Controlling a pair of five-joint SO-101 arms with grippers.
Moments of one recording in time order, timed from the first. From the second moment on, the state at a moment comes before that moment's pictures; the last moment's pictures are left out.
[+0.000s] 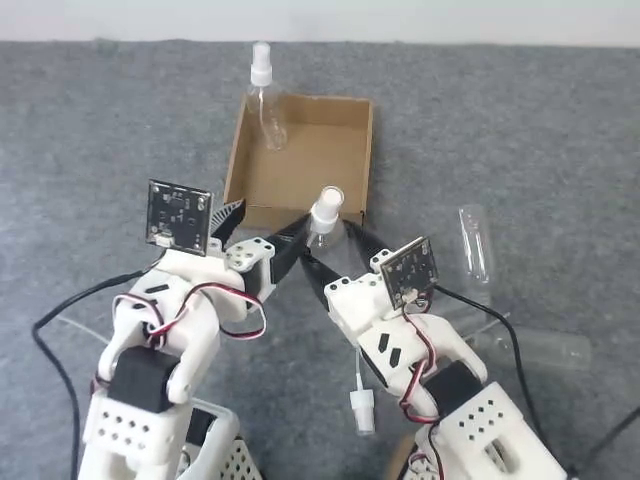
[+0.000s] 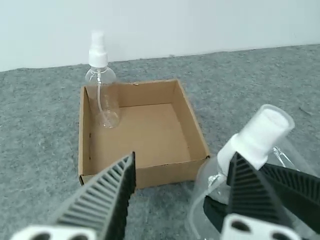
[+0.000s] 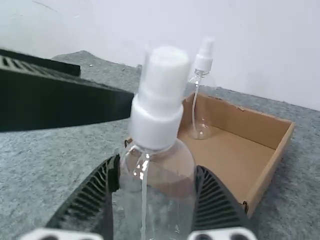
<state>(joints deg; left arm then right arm) 12.2 -71.7 58.0 55.7 9.7 -39.3 -73.8 84.1 10.2 -4.8</state>
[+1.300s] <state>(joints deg) 5.8 -71.0 52.1 64.8 7.0 -38.6 -73.9 83.9 10.2 -4.8</state>
